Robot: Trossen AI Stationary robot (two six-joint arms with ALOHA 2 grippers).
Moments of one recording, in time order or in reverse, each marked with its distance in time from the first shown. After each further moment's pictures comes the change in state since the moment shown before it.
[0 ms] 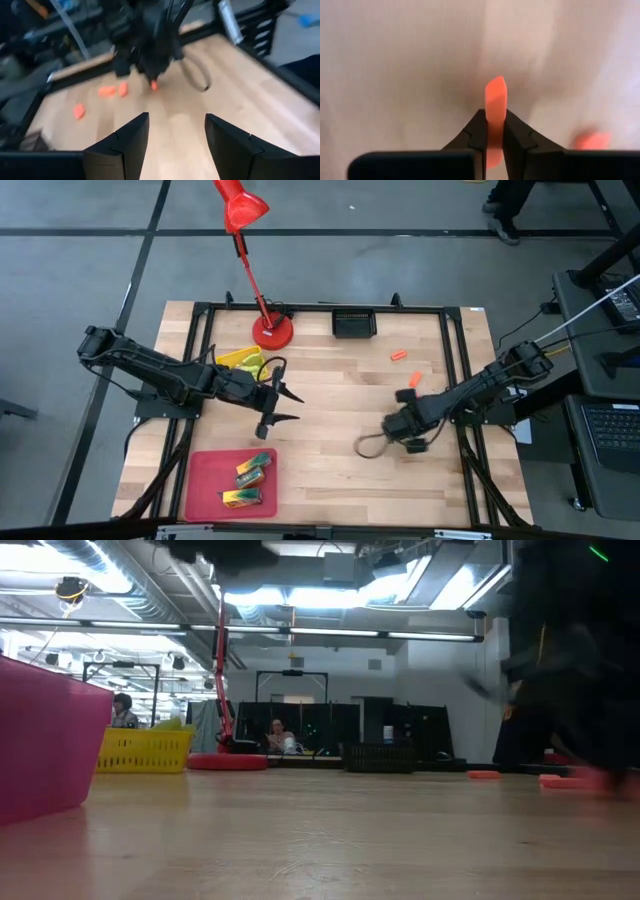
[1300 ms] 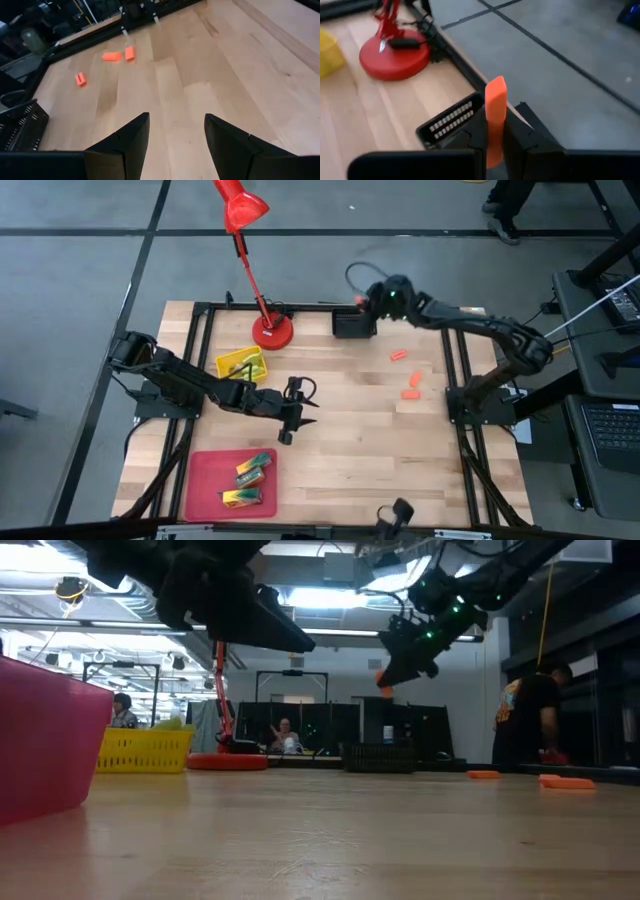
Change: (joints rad) left arm -0.013 0.336 -0.001 0.210 -0.159 0.004; right arm -1.050 -0.034 0.222 0.780 -0.152 -0.327
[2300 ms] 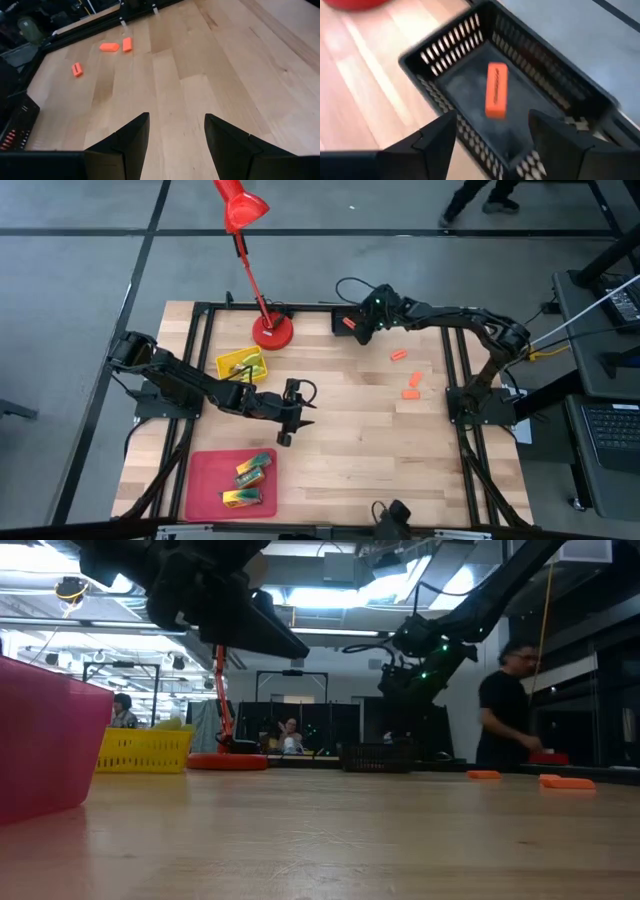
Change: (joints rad) left arm -0.021 -0.001 0.000 -0.038 -0.025 -0.053; right arm -0.023 0.201 0.000 -0.077 -0.044 0.079
